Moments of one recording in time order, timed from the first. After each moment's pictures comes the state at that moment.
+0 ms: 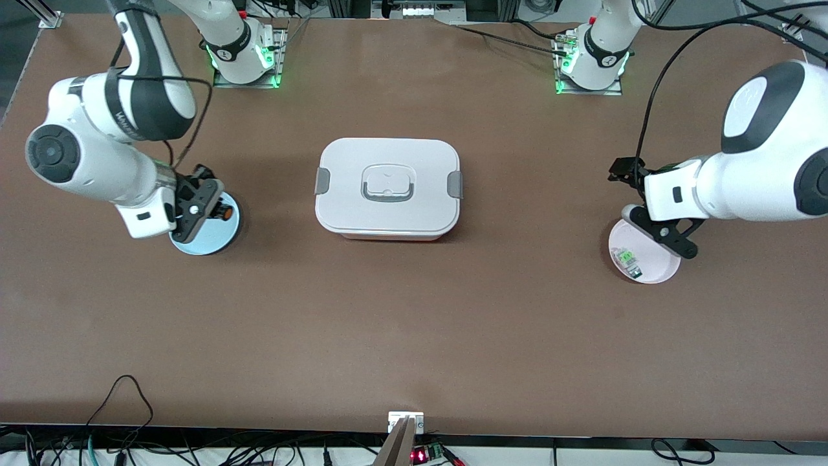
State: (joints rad) left arm 0.25 0.37 -0.51 -1.36 0.05 1.34 0.23; right arm 0.10 0.21 0.01 -1.85 0.03 1.88 -1.02
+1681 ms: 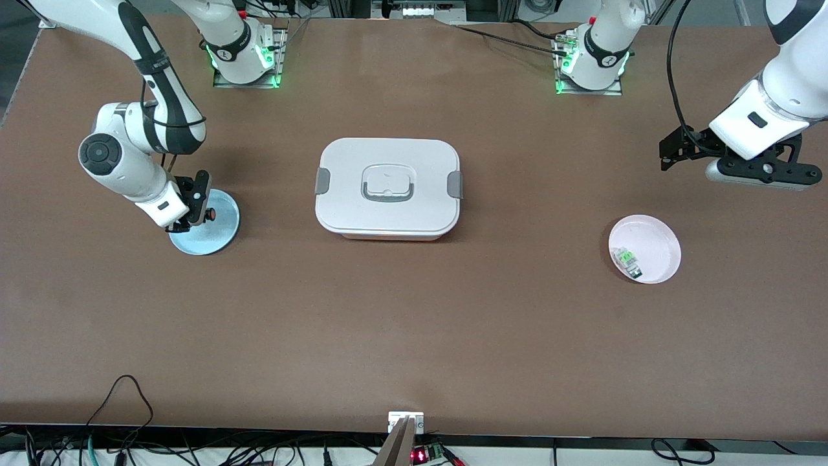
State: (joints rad) left arm -0.10 -0.02 0.00 -1.71 0.03 1.65 0.02; right arm -0.03 0.26 0.01 -2.31 -0.14 2.53 -1.41
